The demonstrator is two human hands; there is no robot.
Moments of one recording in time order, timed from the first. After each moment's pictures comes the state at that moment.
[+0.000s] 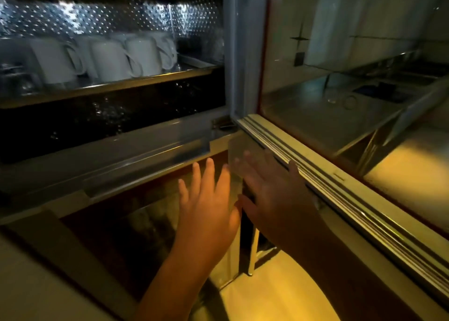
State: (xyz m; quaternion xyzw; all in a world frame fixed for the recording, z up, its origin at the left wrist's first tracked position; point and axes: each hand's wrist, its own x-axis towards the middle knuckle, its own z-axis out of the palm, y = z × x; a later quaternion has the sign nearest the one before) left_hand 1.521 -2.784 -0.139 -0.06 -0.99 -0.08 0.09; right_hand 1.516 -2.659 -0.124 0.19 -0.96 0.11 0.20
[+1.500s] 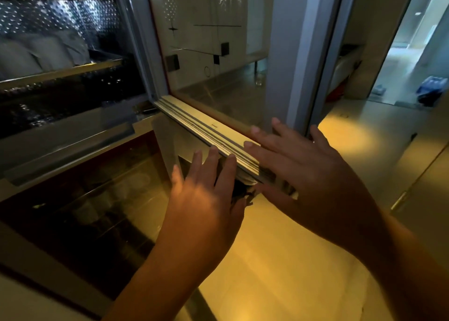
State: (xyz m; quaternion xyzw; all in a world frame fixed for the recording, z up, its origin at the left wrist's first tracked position) left_hand 1.688 -2.666 -0.120 -0.31 -0.90 -0.10 0.28; right_hand 1.716 -2.494 -0.097 0.21 -0.91 0.02 0.36
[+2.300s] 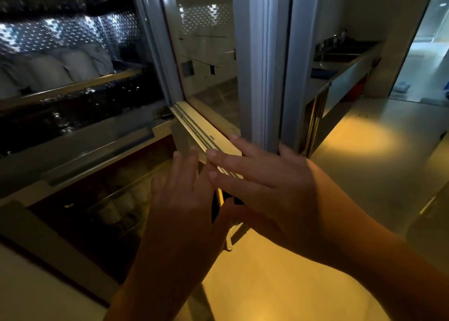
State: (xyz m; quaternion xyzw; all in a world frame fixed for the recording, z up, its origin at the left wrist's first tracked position) left_hand 1.696 -2.702 -0.113 -0.26 -0.92 -0.09 0.28; right_hand 1.719 -2.540 -0.084 0.34 -0.87 0.06 0.36
